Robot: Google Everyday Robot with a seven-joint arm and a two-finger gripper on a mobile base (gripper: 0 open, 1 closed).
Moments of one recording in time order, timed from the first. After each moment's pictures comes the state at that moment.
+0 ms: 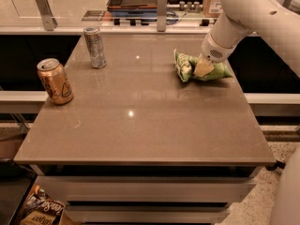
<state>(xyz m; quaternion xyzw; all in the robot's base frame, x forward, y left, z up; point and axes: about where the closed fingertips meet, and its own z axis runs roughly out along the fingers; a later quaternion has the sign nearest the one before) 0.677 -0.173 0.836 -0.56 0.81 0.00 0.20</state>
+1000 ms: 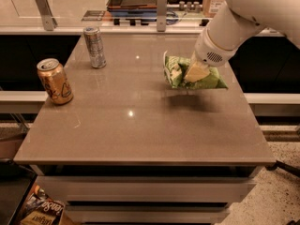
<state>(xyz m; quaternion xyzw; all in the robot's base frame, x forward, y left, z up) 0.592 -0.121 0.890 -0.59 0.77 0.00 0.23</state>
